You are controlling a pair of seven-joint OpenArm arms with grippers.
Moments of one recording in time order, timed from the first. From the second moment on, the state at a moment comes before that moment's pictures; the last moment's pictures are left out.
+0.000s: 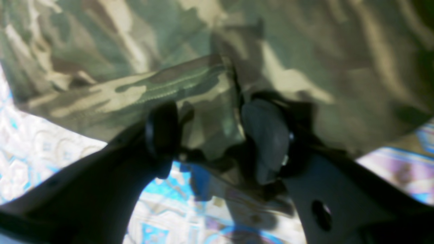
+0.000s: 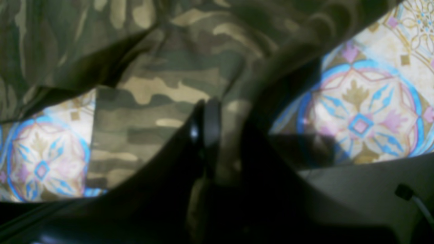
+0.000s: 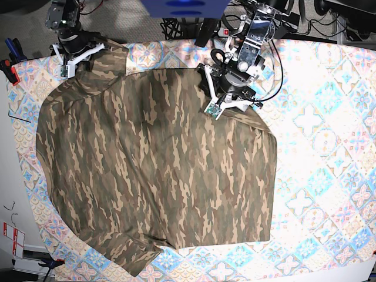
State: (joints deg) left arm 16.0 -4.8 18.0 94.9 14.4 -13.5 46.2; right arm -37.1 6.4 21.7 93.7 17.4 19.2 -23.8
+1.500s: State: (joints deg) left arm 39.7 -2.1 -2.5 108.5 17.8 -11.6 25.5; right arm -37.1 6.8 21.9 98.2 13.3 19.6 -21.3
